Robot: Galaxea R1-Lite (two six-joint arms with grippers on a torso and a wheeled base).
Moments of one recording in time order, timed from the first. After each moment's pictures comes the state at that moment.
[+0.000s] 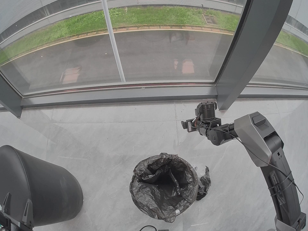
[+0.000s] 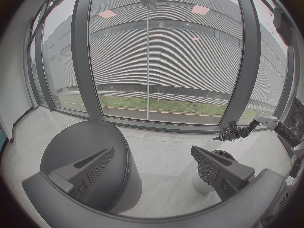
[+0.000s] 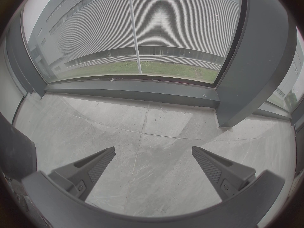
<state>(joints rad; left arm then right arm) 0.00 0.02 -0.02 -0.02 0.12 -0.10 0.33 2.71 -1.90 -0.41 -0.17 -0.01</state>
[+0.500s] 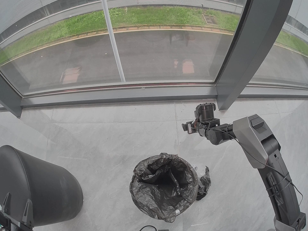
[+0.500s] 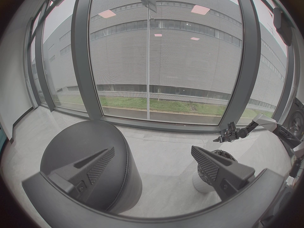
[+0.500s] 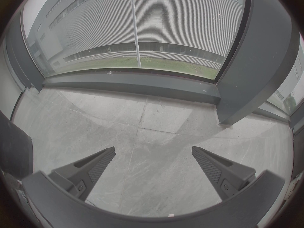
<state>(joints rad) 0.00 0.02 -0.02 -0.02 0.12 -0.10 0.33 2.76 -2.00 -0.32 -0.18 -0.03</state>
